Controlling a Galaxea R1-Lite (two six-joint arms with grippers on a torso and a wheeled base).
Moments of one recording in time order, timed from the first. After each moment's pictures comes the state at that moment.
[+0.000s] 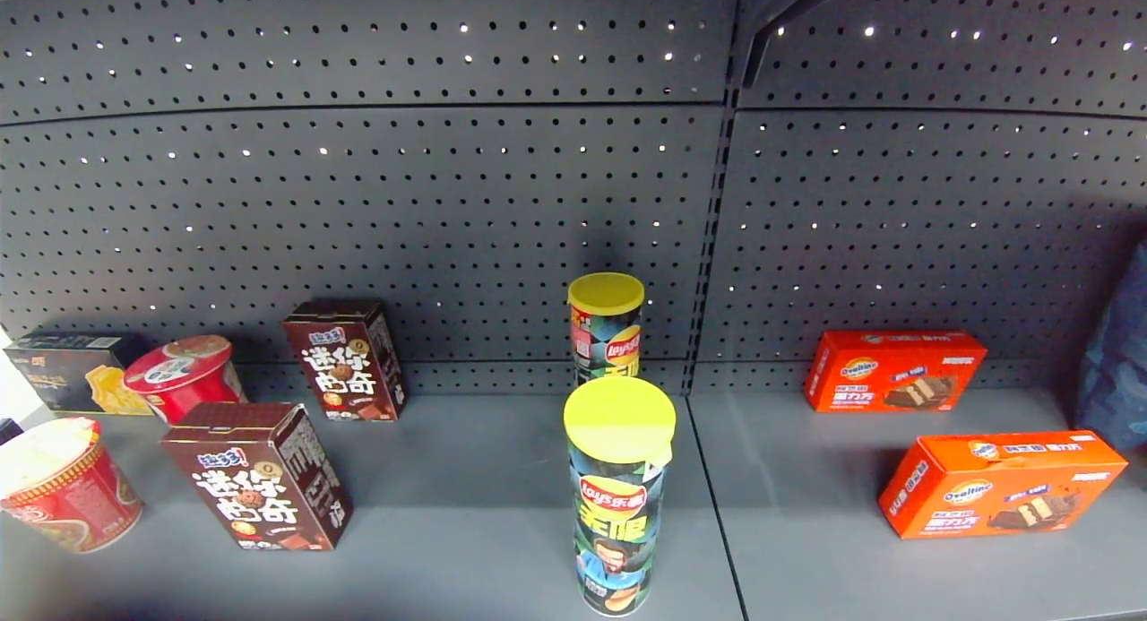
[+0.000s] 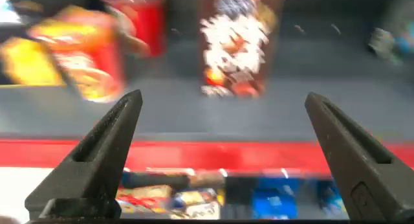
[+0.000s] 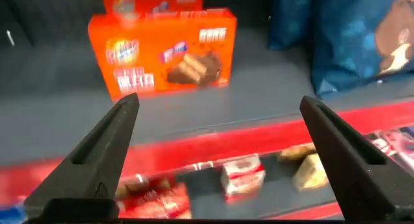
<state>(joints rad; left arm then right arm) 0.05 0.07 -0.02 -0.05 -0.03 0.00 -0.16 0.09 -0.02 -0.06 -0.06 -0.02</state>
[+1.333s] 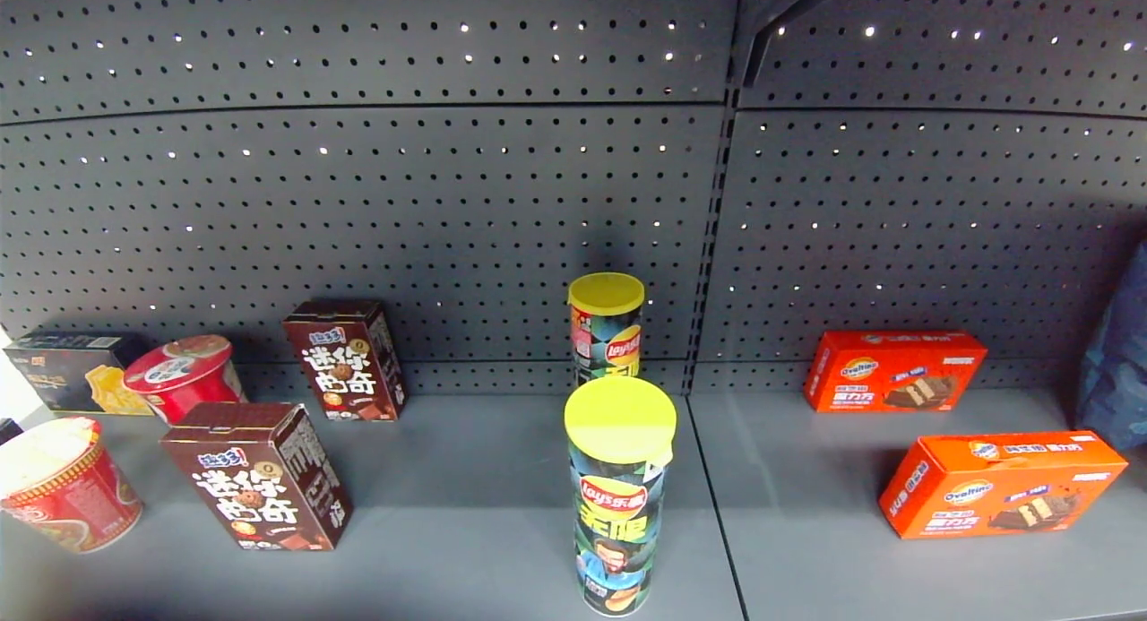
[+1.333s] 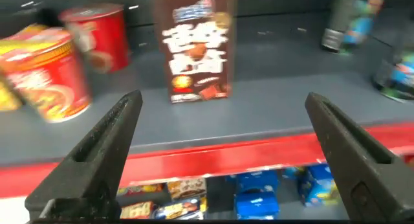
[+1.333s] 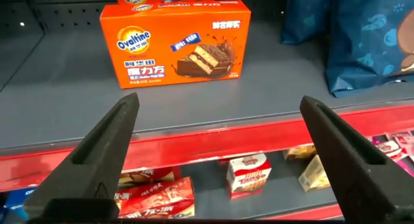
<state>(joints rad) 0.00 0.00 0.00 -0.05 -0.10 0.00 -0.16 0.09 -0.01 -0.05 -0.02 -0.02</state>
